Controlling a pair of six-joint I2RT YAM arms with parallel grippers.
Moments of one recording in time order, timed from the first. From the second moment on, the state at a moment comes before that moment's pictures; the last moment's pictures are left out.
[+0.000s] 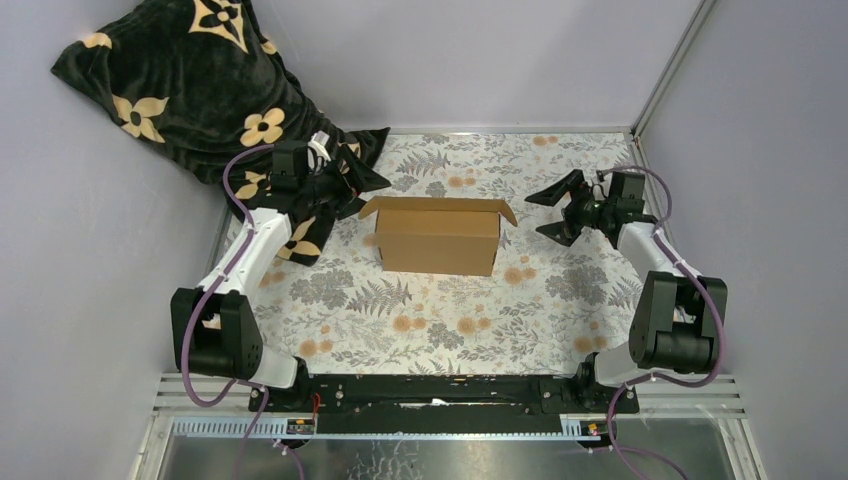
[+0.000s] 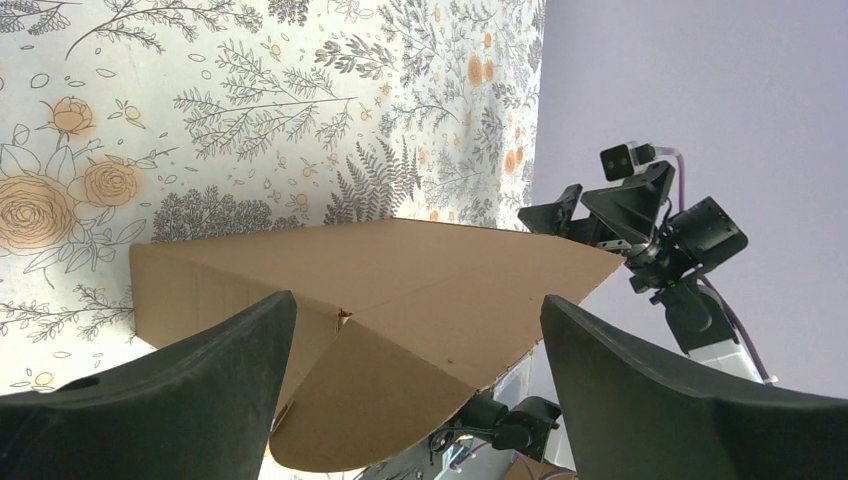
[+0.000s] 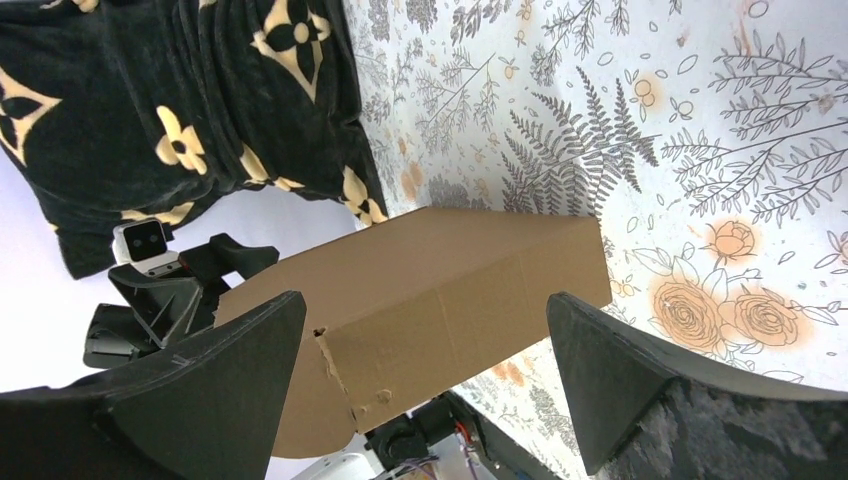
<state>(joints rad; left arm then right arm) -0.08 1.44 1.13 -0.26 0.66 -0.82 -0.14 1.50 0.90 -0.18 -0.80 0.92</state>
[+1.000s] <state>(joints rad) -0.13 1.14 1.20 -0.37 0.46 -0.56 0.13 1.02 0.88 -0.22 -0.40 0.37</state>
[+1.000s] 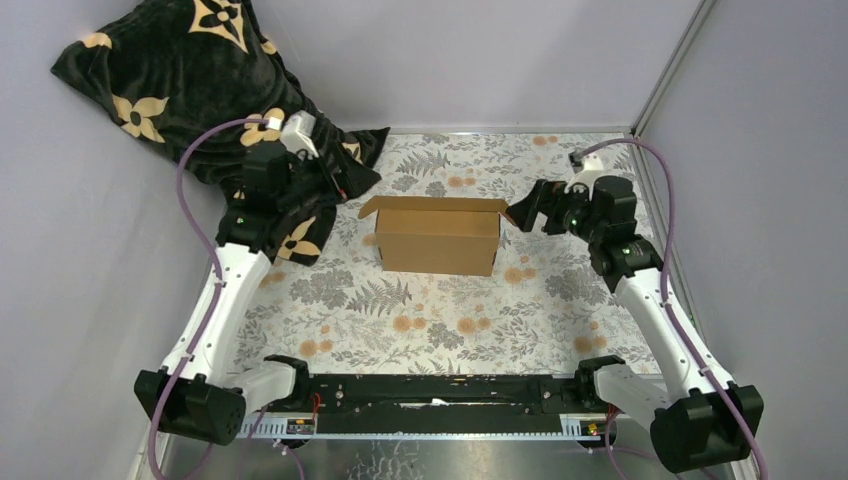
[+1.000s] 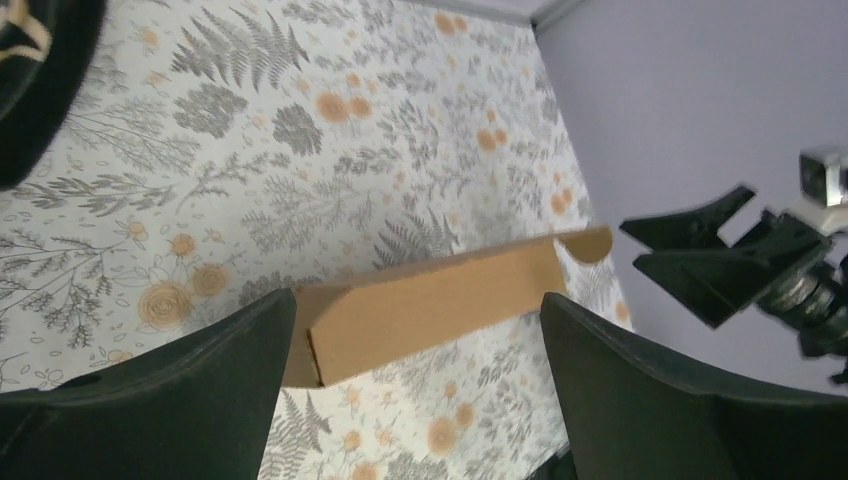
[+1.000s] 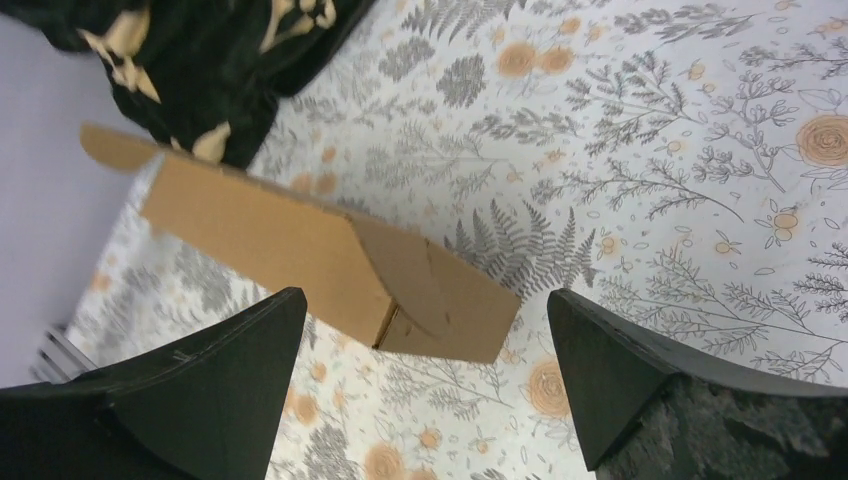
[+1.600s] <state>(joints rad) -0.36 0.99 1.13 -0.39 0.22 -0.33 0.31 0.99 1.12 -0.47 -0.22 0.17</state>
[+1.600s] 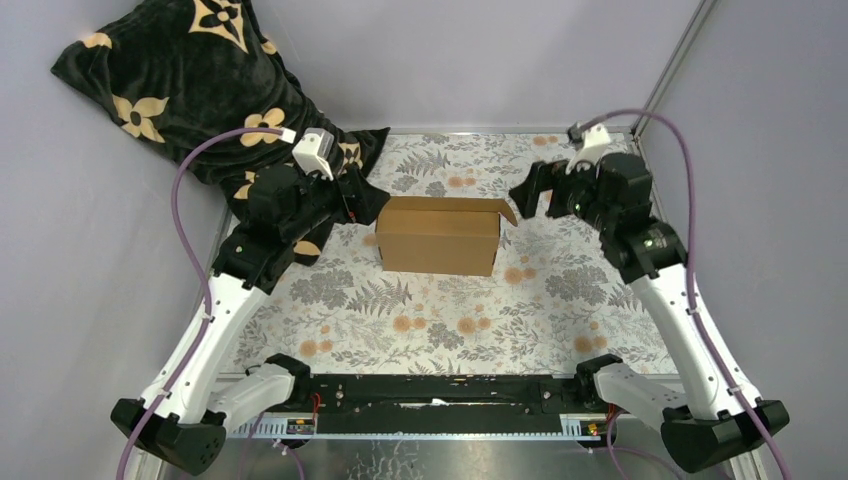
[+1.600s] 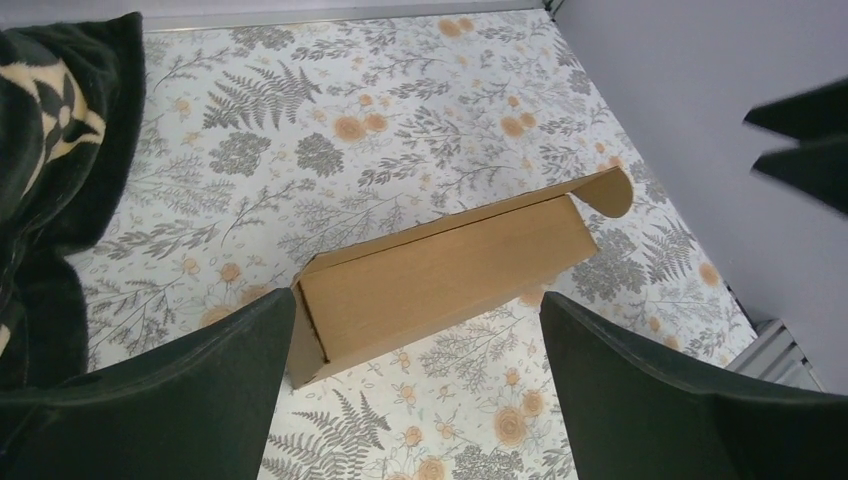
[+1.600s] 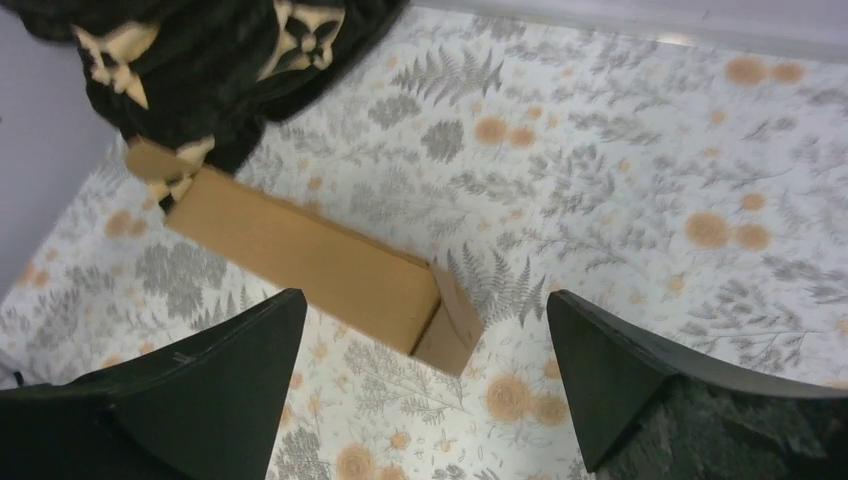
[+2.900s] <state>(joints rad) -0.33 1.06 1.34 -0.55 0.22 -0.37 0.31 1.14 1.26 -0.42 -0.39 0.48</state>
